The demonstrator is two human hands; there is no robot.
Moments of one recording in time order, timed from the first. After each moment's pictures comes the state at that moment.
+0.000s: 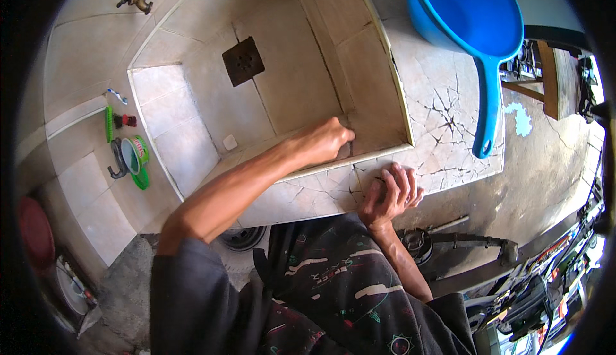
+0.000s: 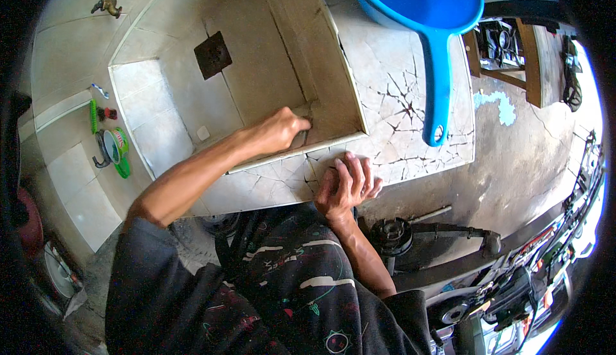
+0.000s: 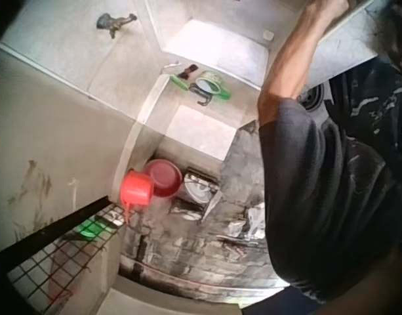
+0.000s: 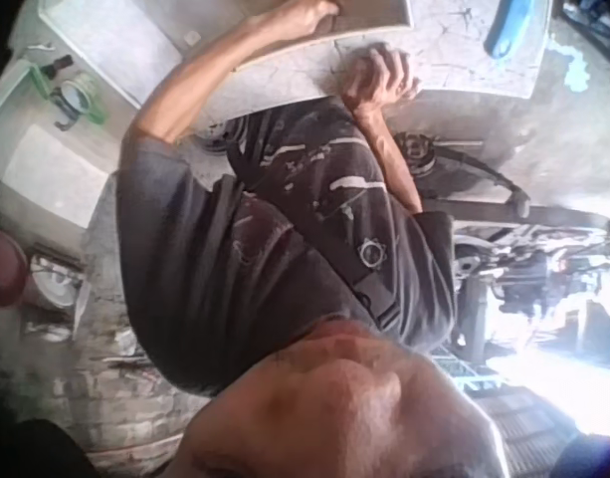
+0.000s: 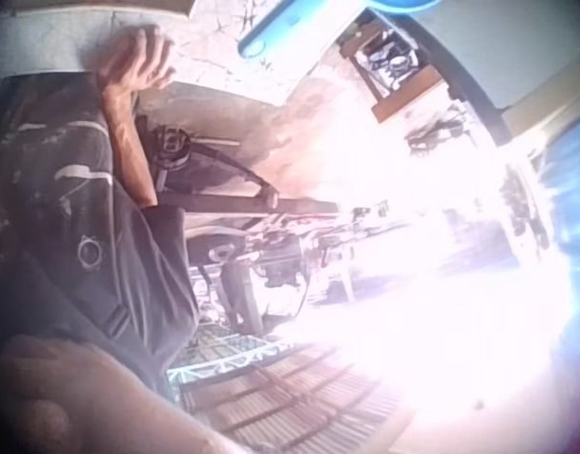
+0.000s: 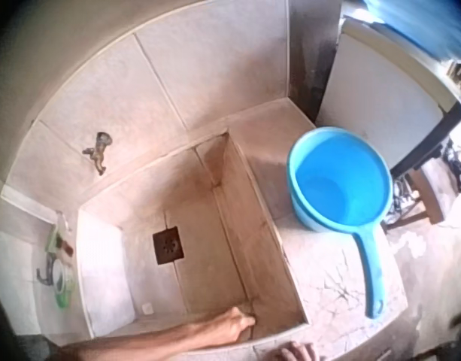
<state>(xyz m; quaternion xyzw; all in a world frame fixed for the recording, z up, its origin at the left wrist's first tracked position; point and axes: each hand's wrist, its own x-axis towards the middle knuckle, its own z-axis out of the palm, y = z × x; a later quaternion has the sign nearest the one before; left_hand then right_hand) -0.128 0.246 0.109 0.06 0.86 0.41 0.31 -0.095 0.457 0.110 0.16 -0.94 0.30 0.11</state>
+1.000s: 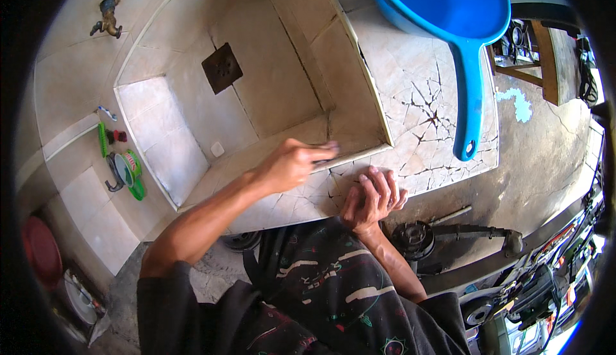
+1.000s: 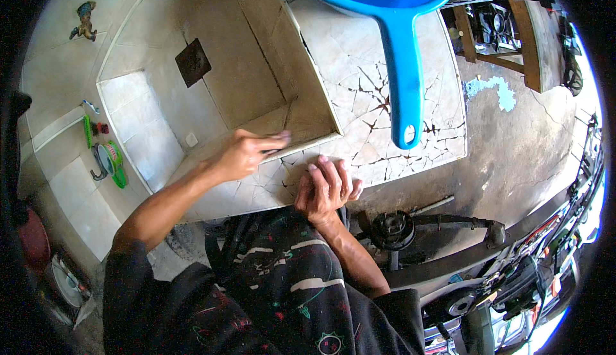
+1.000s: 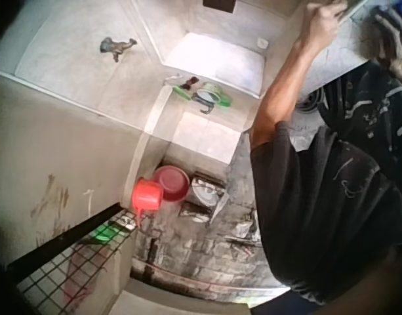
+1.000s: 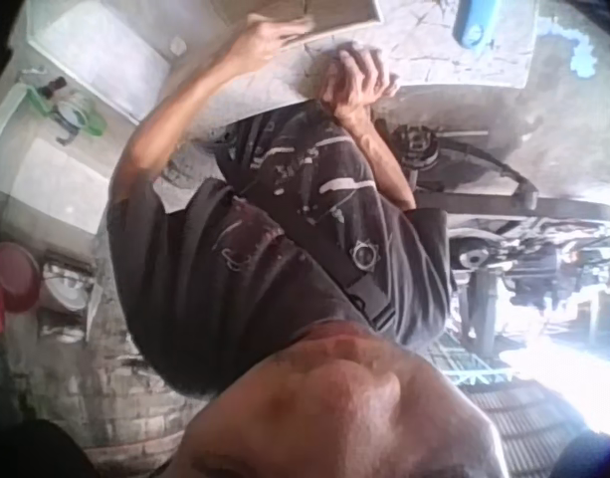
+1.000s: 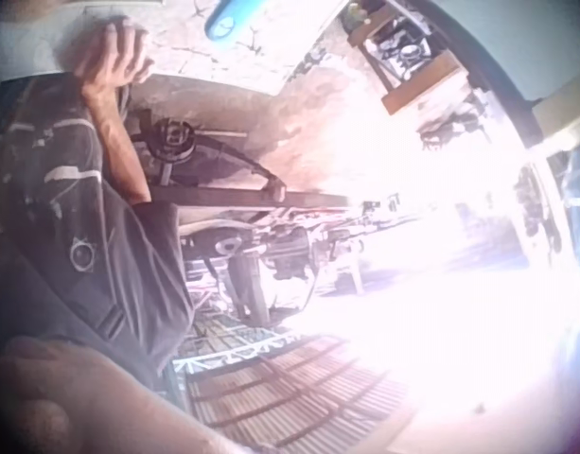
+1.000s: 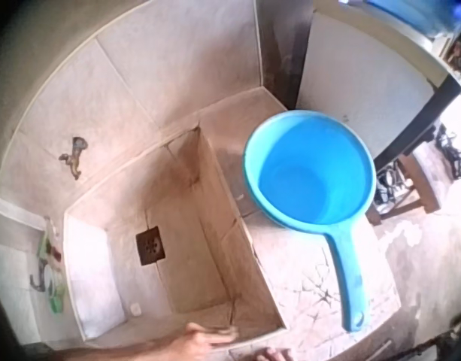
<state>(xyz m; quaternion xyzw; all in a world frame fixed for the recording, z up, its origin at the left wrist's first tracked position) -0.140 0.268 0.122 0.09 0.84 0.51 0.15 -0.094 0.464 0.107 0.17 -0.93 0.30 0.10</state>
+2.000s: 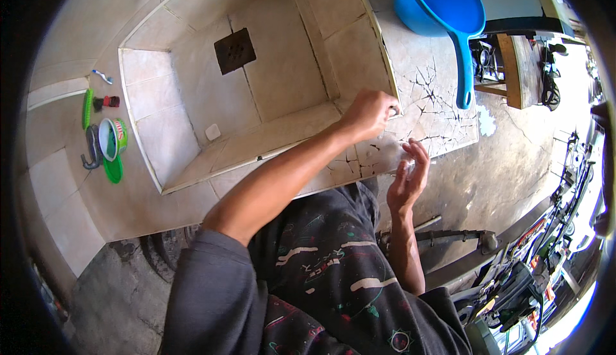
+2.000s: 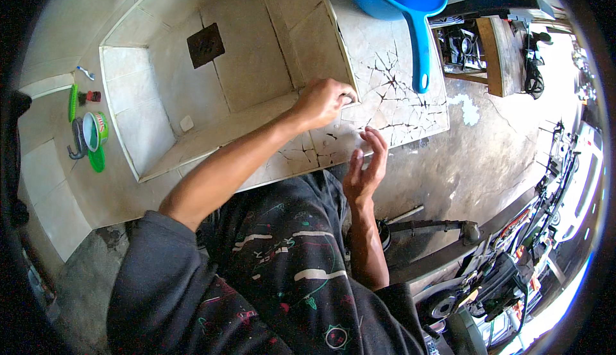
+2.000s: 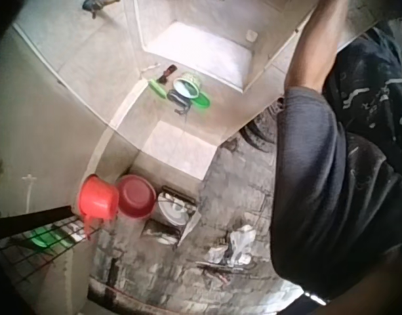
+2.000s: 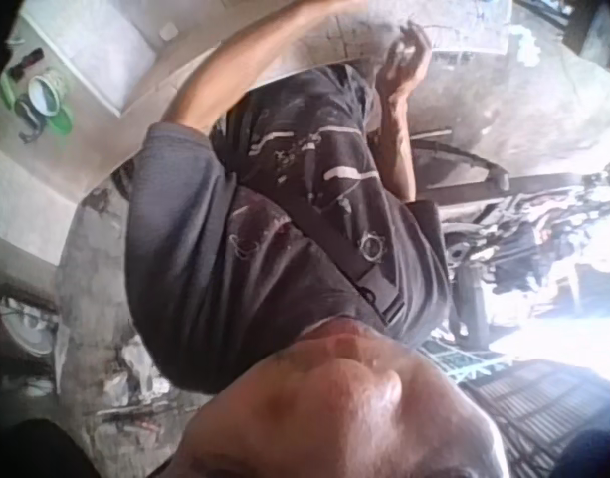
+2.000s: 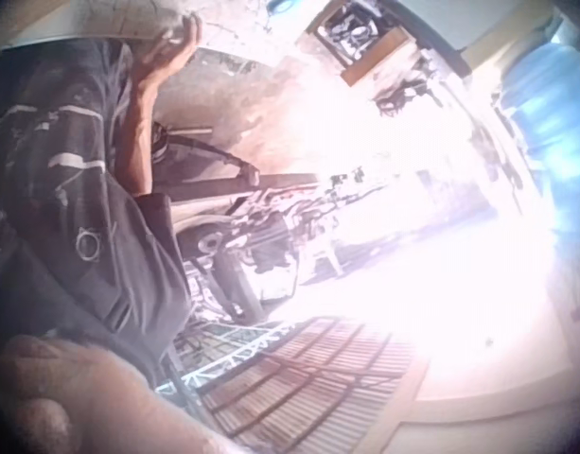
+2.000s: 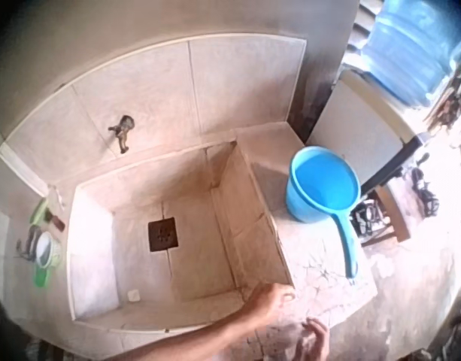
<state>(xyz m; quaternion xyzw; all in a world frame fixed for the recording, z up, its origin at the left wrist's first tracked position) -0.154 0.305 0.122 0.05 0.83 0.55 0.00 -0.109 0.498 0.142 0.16 -0.85 0.50 0.03</state>
